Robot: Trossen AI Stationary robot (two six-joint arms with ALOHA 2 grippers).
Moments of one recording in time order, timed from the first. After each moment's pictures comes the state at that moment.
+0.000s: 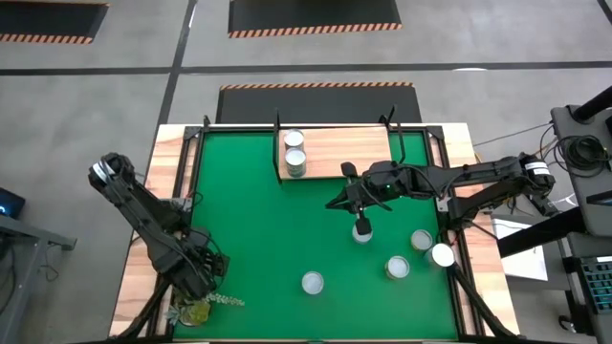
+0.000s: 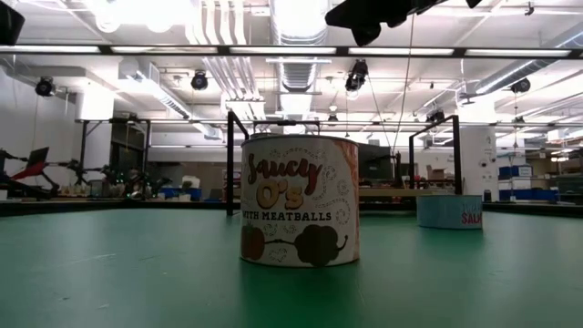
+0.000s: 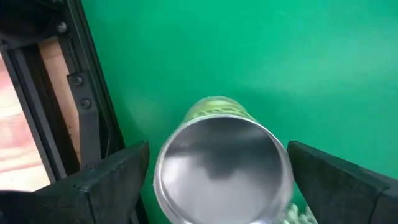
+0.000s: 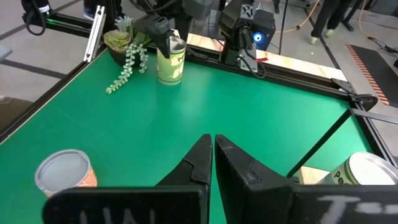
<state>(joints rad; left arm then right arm) -0.87 1.39 0.98 -1.26 -0.10 -2.21 0.02 1.29 0.98 -0.06 -0.16 -0.22</state>
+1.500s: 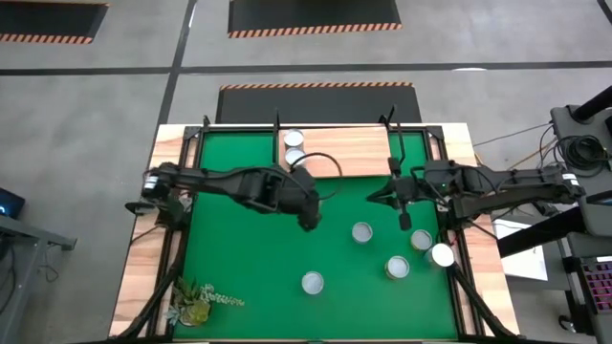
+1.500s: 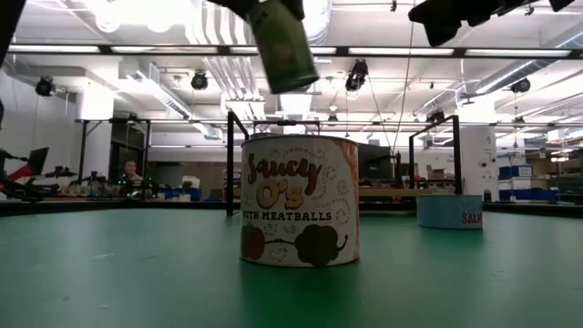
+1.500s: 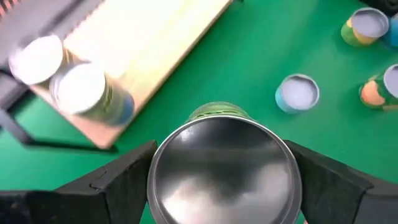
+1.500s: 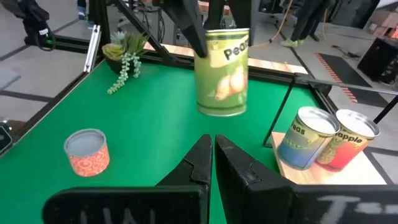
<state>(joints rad) -0.18 1.87 2.03 -1.28 -0.47 -0.75 0.01 0.78 0.68 -0.17 -0.09 -0.15</state>
